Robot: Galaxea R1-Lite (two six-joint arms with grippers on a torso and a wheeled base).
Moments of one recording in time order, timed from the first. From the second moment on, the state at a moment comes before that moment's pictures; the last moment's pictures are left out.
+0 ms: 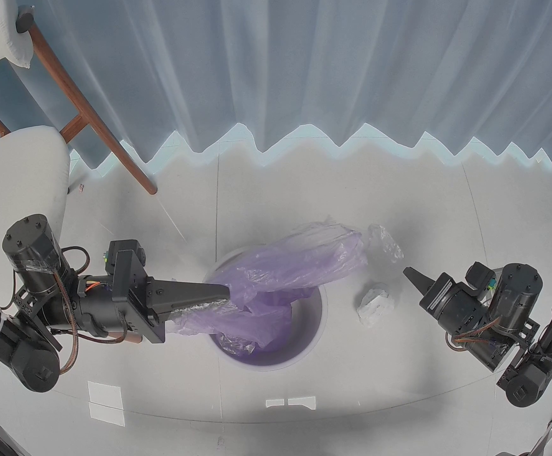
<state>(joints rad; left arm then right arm) -0.33 1.73 -0.43 -1.40 -1.10 -1.34 0.49 1.91 -0.24 -1.55 -0.06 0.78</state>
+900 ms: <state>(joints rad) -0.35 1.73 -0.23 -1.55 -0.96 -1.21 0.48 1.91 -0.22 -1.55 -0.09 0.79</state>
